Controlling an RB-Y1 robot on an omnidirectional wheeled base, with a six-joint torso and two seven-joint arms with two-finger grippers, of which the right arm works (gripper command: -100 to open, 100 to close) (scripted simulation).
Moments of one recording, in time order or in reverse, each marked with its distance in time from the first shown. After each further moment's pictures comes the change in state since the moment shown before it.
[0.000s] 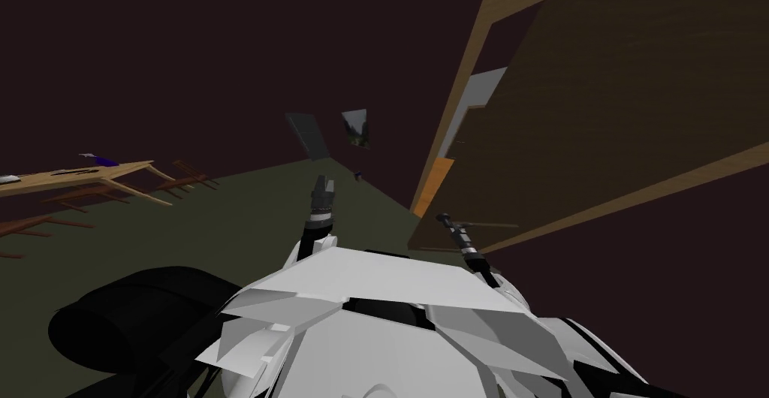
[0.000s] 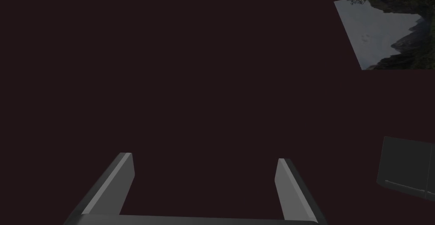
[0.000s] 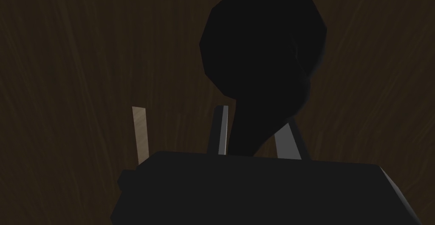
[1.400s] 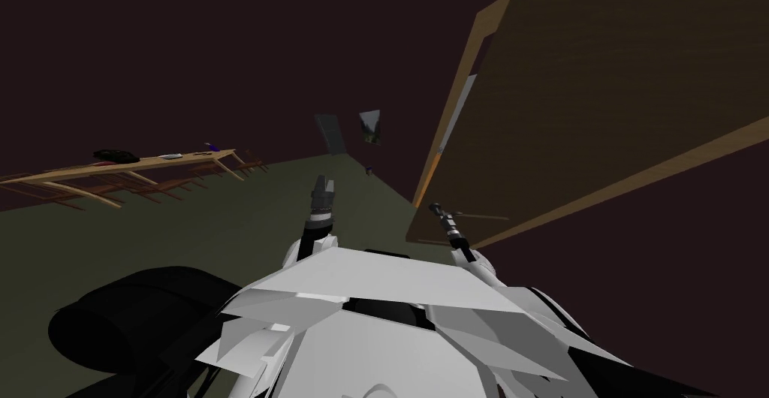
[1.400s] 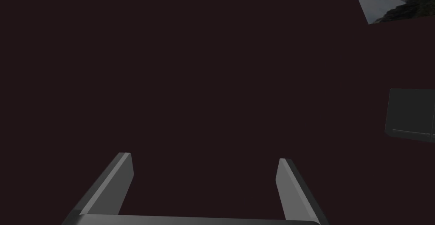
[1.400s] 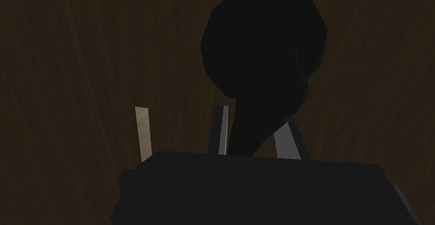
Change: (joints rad) arm -0.154 0.089 -0.046 -0.010 0.024 0.199 0.063
